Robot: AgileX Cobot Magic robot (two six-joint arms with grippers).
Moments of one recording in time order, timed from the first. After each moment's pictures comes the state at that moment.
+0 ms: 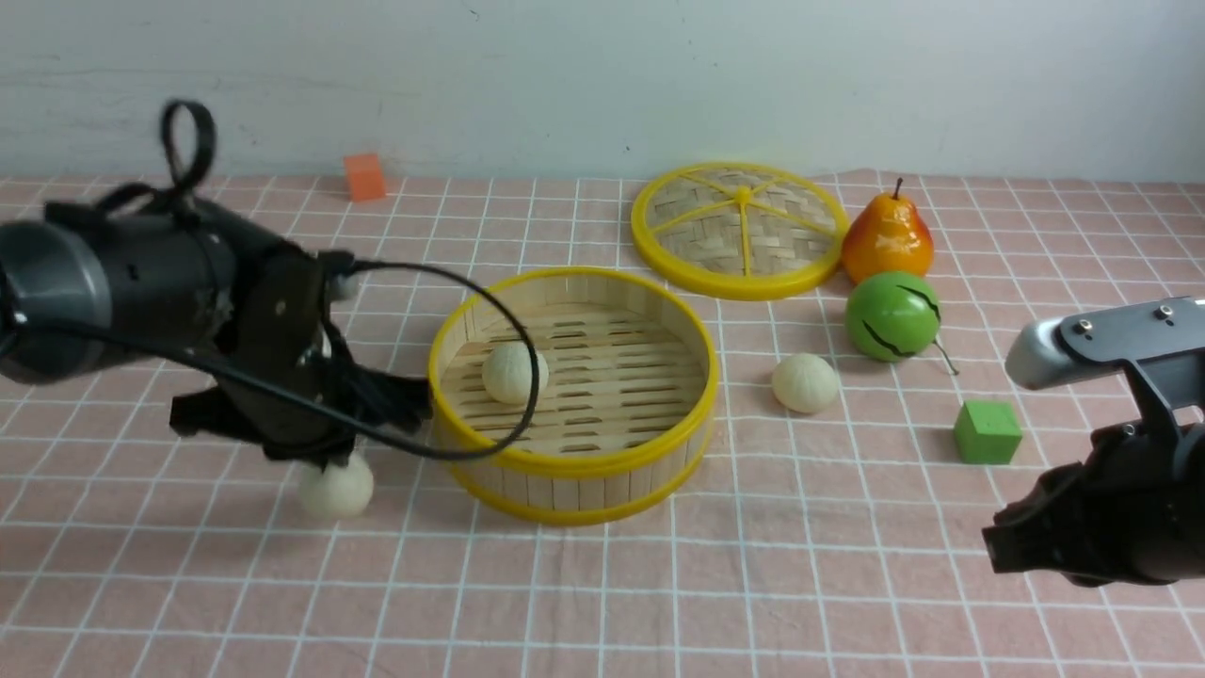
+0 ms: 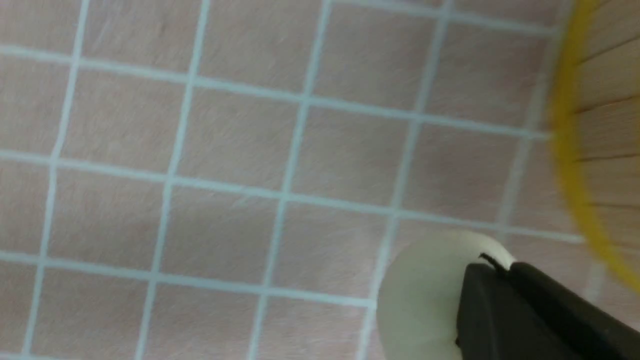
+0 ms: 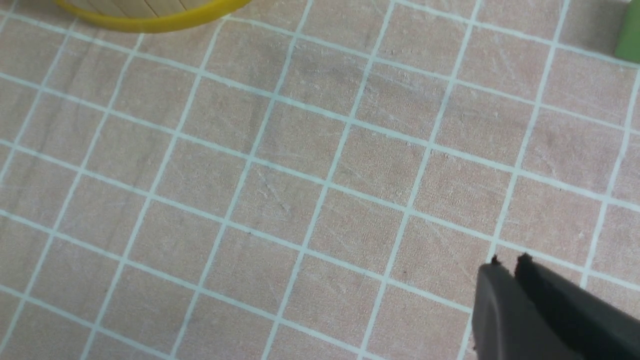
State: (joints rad) right arm 0.29 1.19 -0.74 0.20 0.55 -0.06; left arm -0.33 1.70 -1.22 0.18 0.68 -0.54
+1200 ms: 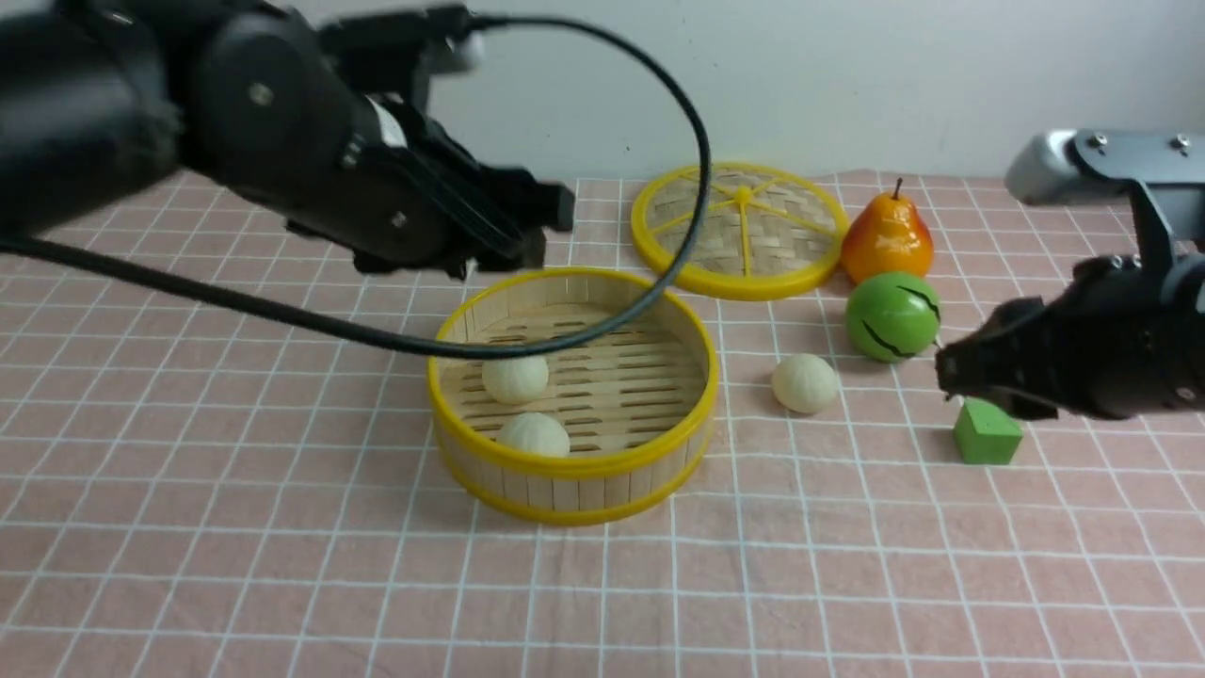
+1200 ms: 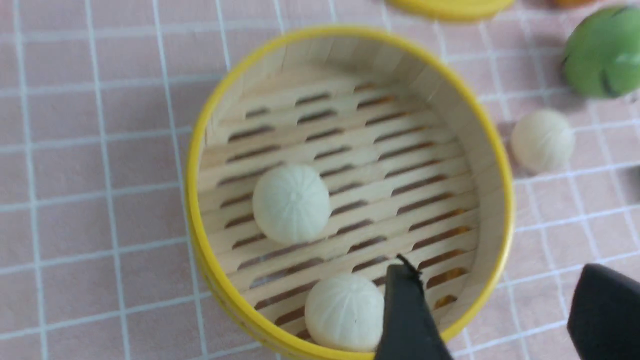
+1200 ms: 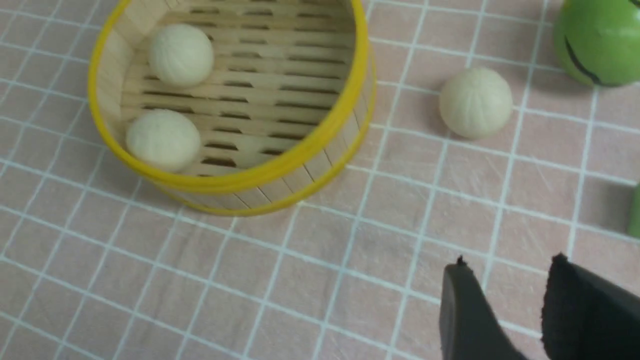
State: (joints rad) right arm 0.31 1.27 -0.99 0.30 0.54 -0.06; left arm -0.47 1.49 -1.37 0.00 0.62 -0.31
